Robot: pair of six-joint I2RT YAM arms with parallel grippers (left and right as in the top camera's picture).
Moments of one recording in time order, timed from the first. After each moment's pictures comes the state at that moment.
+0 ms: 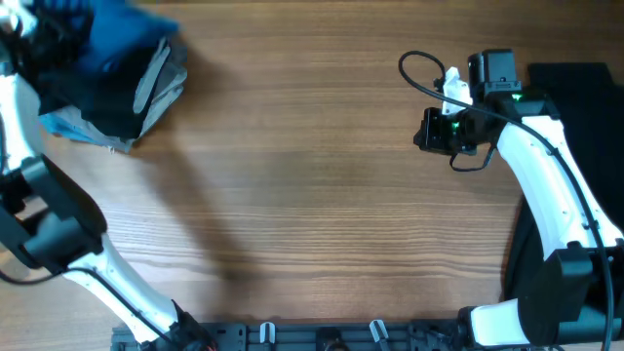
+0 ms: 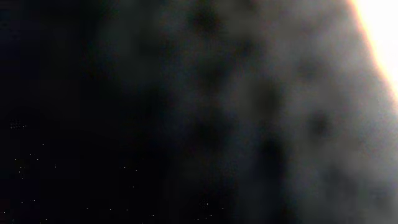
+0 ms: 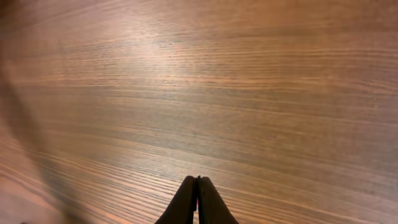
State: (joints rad) left arm 0.52 2.17 1.87 -0.38 0.82 -0.58; right arm 0.05 1.62 1.28 -0.95 -0.38 0.16
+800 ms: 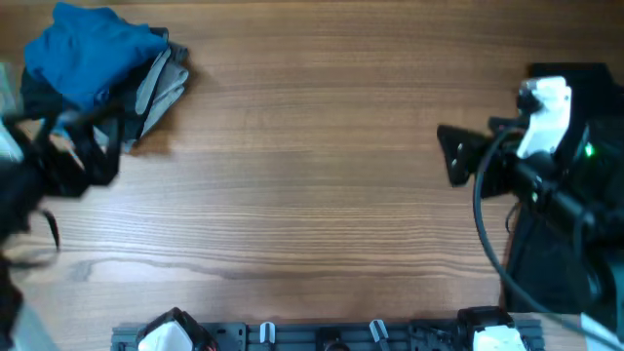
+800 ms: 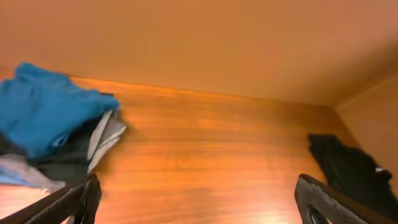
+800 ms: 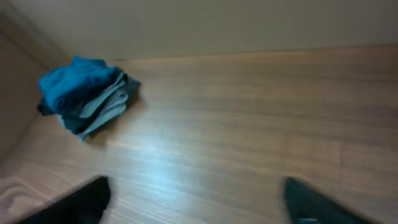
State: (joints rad) left arm 0.58 1.14 1.87 -1.35 0.79 0.12; right arm 0.08 0.94 1.38 -0.98 -0.34 0.16
